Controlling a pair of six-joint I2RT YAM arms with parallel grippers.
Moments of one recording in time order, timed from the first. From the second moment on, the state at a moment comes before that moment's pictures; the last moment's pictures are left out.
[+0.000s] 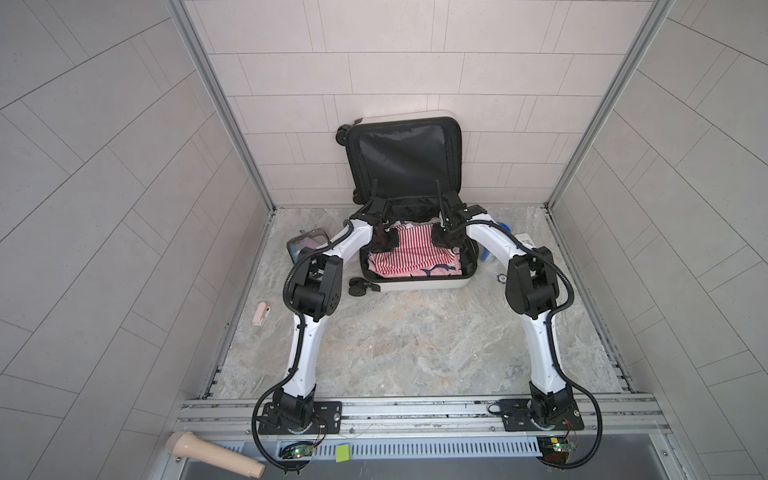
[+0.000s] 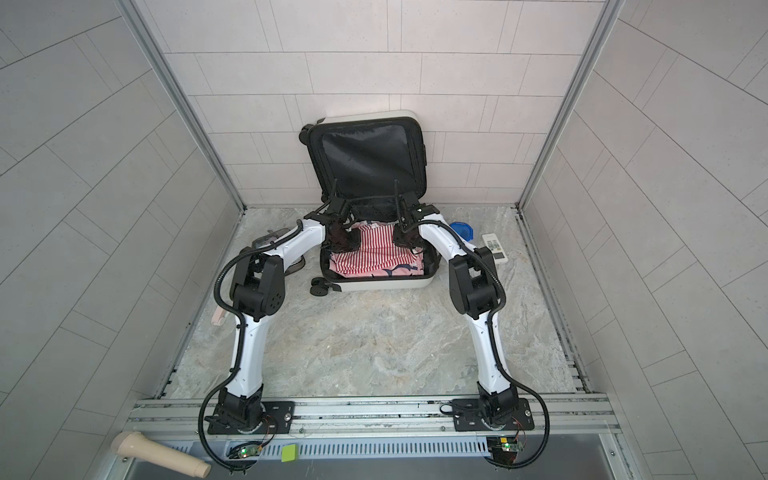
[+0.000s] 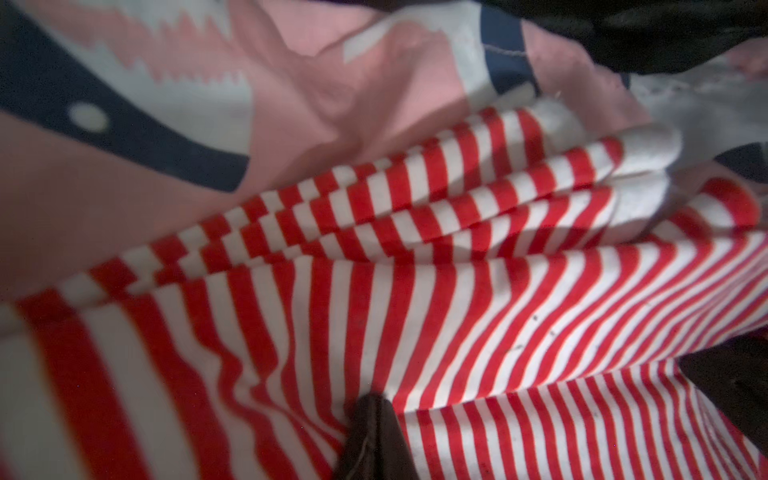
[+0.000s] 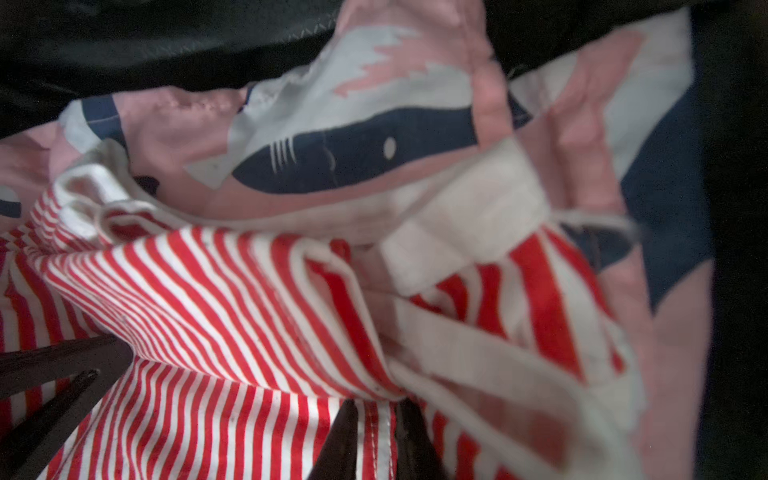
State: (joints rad) left arm -0.36 2.27 1.91 -0.73 0.18 -0.44; right arm 0.33 2.26 2.01 -0.85 -0.10 0.48
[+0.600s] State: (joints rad) left arm -0.35 1.72 1.71 -0.69 0.07 -0.37; right arm 0.39 1.92 1.95 -0.86 -0.06 0.39
